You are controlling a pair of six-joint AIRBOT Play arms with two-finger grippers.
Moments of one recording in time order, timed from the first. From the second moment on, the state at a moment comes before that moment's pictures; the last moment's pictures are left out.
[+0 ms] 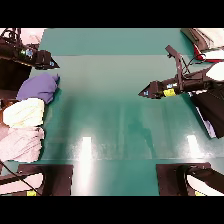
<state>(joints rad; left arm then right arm) 0.02 -1.36 1.67 1.03 -1.39 -1.34 0.19 -1.12 1.15 -0.76 1.24 1.43</state>
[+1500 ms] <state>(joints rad) 0.11 -1.49 1.47 1.60 -1.14 -1.48 0.19 -1.12 1.15 -0.76 1.29 1.43</state>
